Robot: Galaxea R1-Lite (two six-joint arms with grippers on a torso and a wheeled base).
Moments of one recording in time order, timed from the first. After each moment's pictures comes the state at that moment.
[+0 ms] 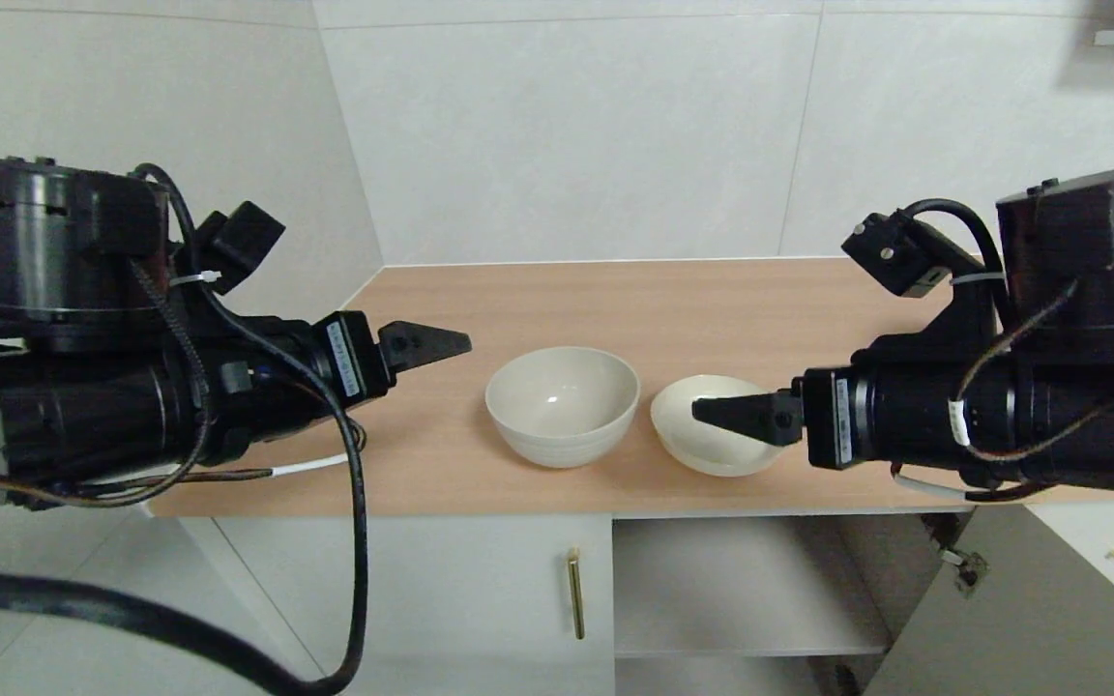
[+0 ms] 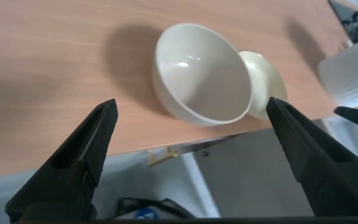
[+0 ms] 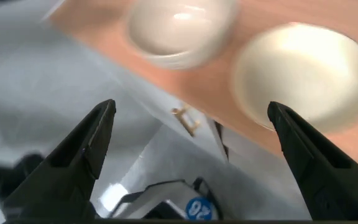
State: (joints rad) left arm -0.43 1.48 -0.99 -0.11 -0.06 -0.55; right arm 0.69 1.53 -1.08 -0.06 0.01 0.30
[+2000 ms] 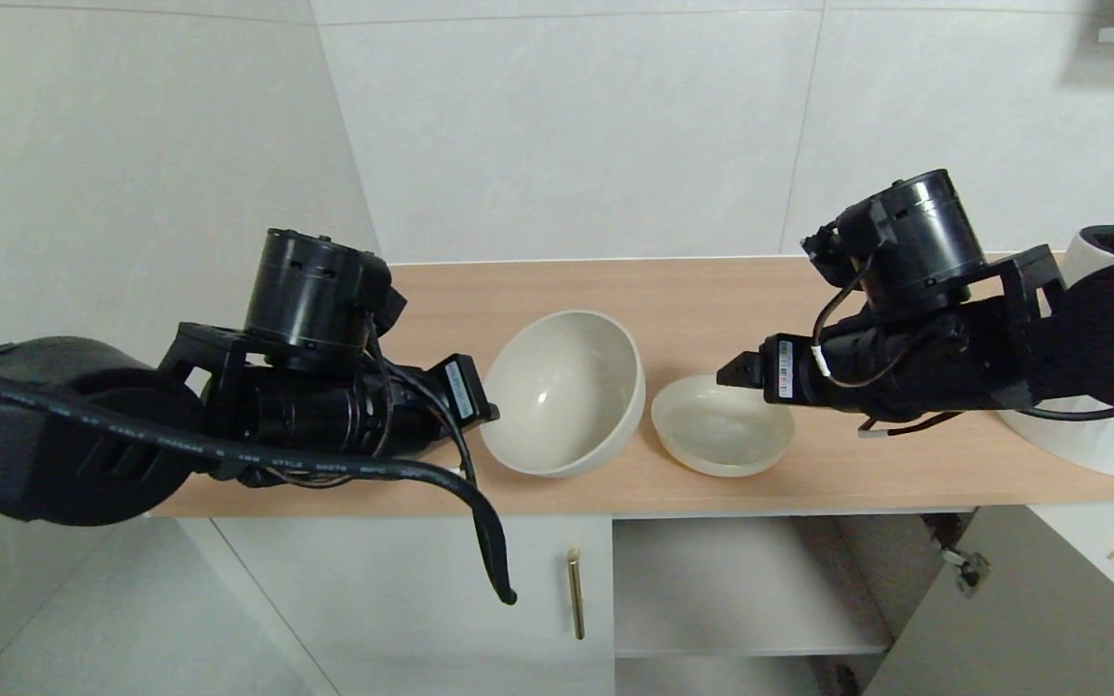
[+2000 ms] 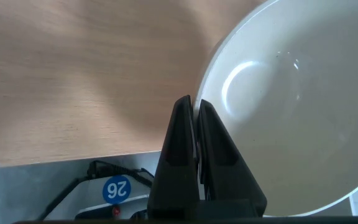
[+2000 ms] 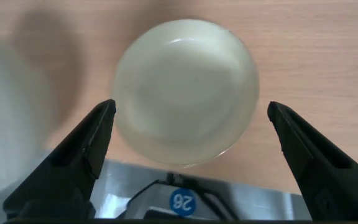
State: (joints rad) left arm -0.49 1.71 -1.08 -0.05 -0.03 -0.73; right arm 0.58 1.77 -1.37 0.21 -0.27 0.43
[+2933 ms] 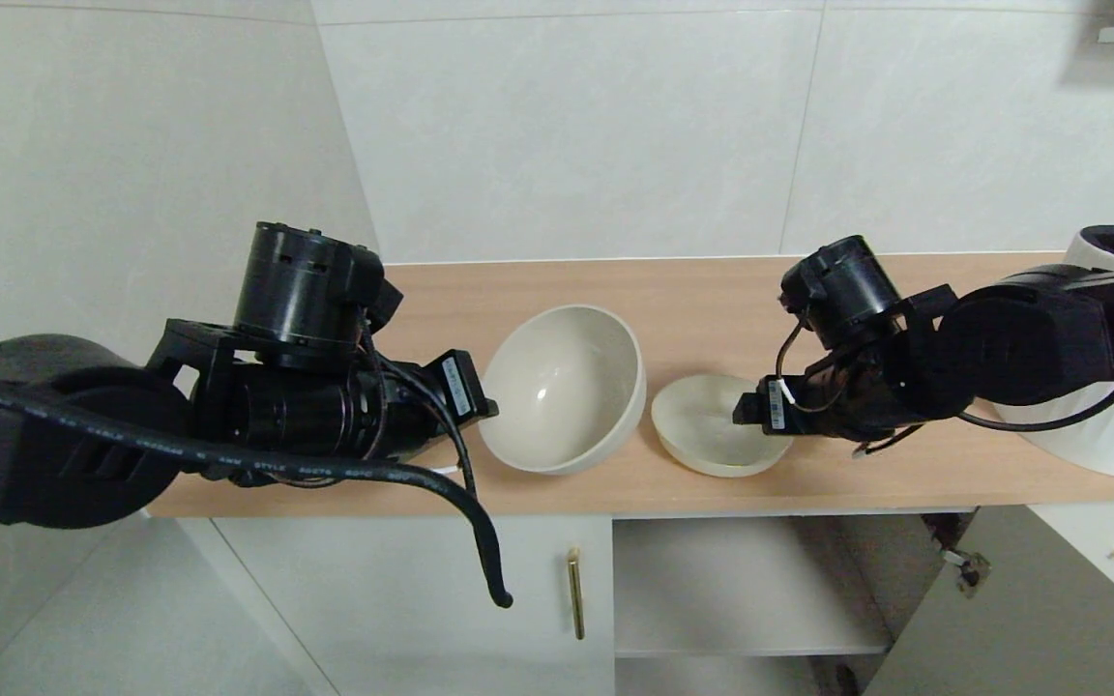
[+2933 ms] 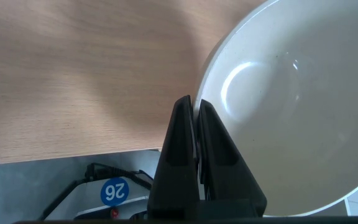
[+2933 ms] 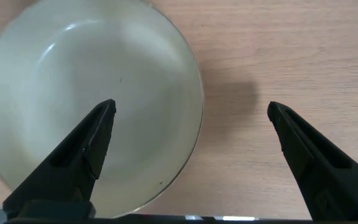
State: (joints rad) left arm -0.50 1.70 -1.08 -0.05 -0.03 -0.73; right arm 0.53 1.92 -1.43 0.32 -0.34 0.41
